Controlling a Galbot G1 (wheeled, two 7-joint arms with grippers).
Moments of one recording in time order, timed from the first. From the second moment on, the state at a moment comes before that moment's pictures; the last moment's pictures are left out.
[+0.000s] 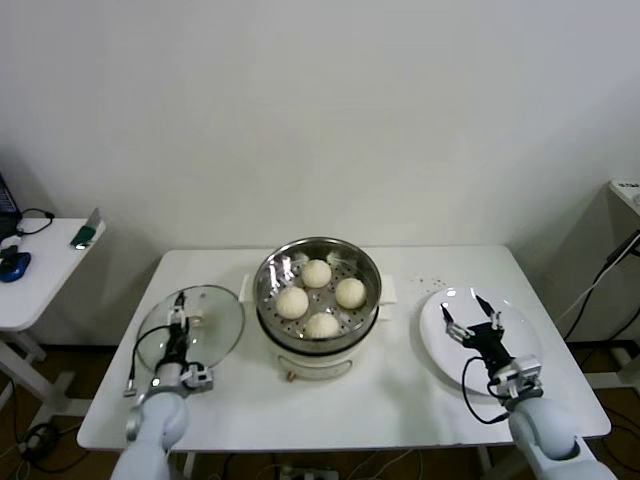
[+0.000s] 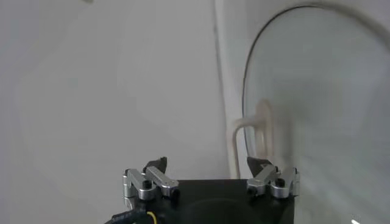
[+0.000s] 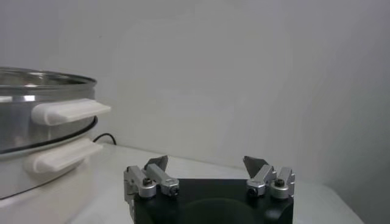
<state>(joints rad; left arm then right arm) 1.07 -1.34 -0.56 -1.29 1.45 0.14 -0.16 -1.23 1.04 0.45 1.59 0.38 0.07 -0.10</state>
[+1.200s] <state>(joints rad) 1.01 -1.29 -0.54 -1.24 1.35 0.13 -0.16 -1.19 1.06 0.44 1.53 0.31 0.10 -0.10</state>
